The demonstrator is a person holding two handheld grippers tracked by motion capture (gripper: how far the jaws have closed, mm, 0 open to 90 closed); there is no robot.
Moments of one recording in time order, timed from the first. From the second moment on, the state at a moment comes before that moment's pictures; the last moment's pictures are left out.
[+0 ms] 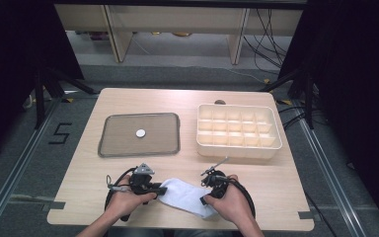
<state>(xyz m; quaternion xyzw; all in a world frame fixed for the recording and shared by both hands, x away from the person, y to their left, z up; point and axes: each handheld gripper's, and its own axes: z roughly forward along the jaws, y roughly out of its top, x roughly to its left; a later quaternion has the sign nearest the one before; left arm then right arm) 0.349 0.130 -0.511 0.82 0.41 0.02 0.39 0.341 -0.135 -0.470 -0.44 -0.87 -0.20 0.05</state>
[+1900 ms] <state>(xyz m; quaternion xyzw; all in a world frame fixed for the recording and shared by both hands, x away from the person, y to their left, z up) 0.339 0.103 -0.433 0.77 0.37 -0.11 0.52 0.344 -0.132 -0.482 -0.45 -0.87 -0.18 0.05</state>
